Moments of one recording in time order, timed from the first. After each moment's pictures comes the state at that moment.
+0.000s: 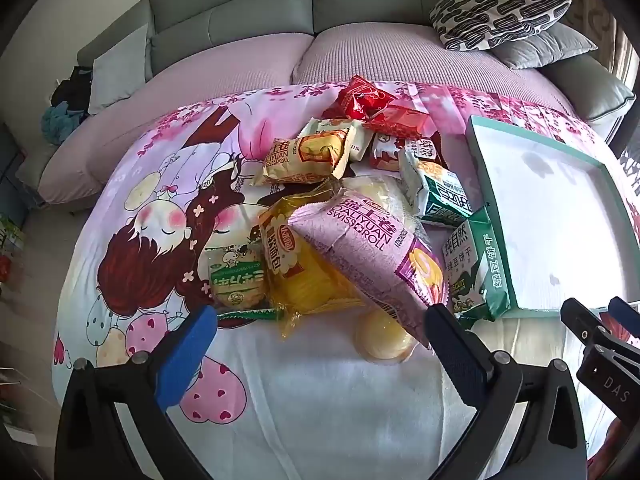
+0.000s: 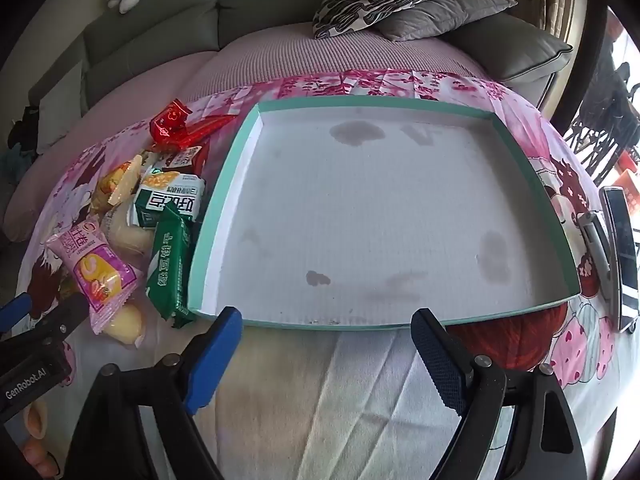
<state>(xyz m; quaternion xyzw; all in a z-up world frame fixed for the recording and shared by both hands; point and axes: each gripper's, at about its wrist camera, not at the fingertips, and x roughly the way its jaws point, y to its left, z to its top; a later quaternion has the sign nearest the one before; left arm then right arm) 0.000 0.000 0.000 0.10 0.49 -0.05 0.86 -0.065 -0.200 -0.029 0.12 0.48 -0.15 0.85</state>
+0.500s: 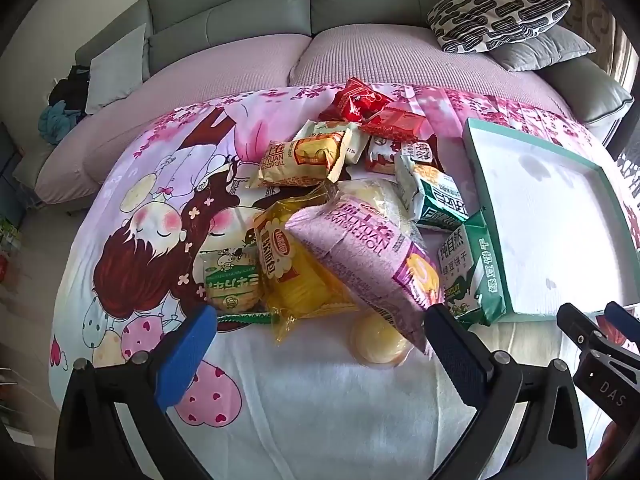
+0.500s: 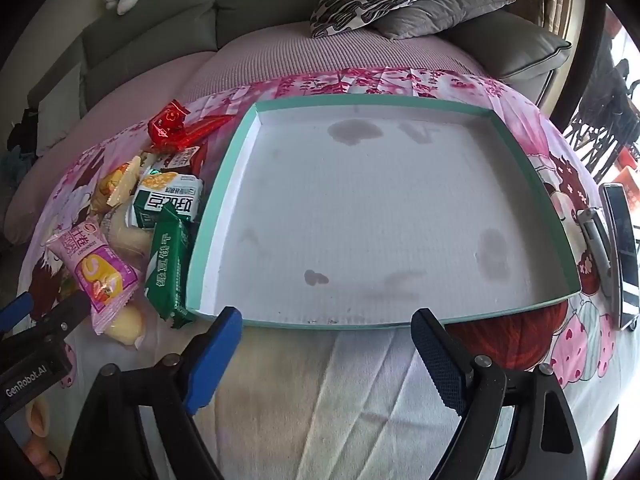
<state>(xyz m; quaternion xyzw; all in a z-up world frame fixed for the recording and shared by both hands) 0.003 -0.001 0.001 0.09 0.49 -0.06 0.86 -0.066 -0.200 -0.026 0.11 0.48 -0.15 0.85</state>
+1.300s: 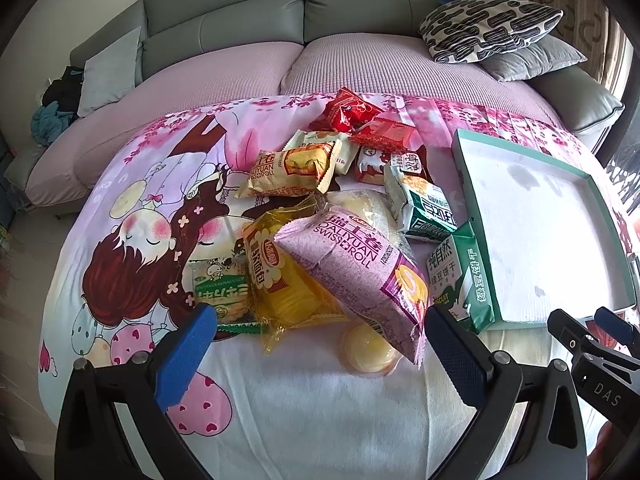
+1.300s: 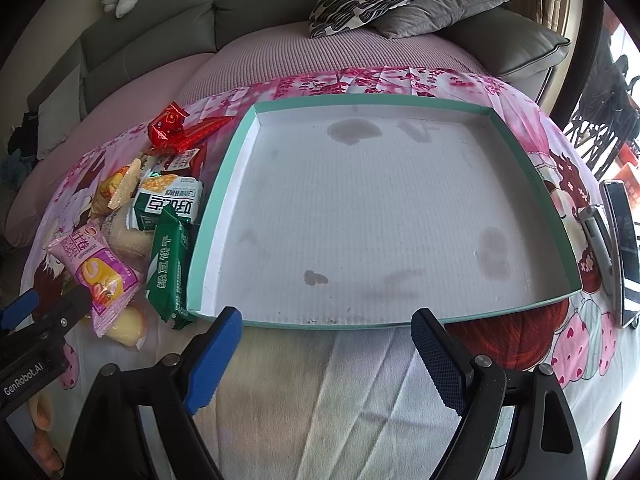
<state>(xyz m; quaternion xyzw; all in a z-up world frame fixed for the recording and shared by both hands) 0.002 0.000 0.001 0.08 0.48 -0.08 0.87 -0.065 -0.203 -0.027 0.12 0.48 -0.15 0.85</state>
